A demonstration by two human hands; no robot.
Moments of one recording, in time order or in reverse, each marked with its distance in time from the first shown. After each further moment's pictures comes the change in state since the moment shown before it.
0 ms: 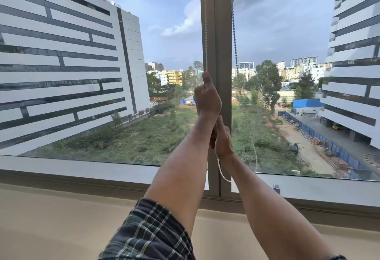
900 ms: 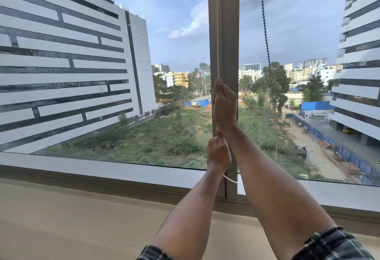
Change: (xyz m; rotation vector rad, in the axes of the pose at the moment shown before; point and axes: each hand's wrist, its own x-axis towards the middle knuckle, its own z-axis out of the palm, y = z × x) left_hand -0.098 -0.095 -0.030 0.193 -0.187 -0.200; right_hand 0.049 -0.082 0.032 0.040 0.167 -0.203
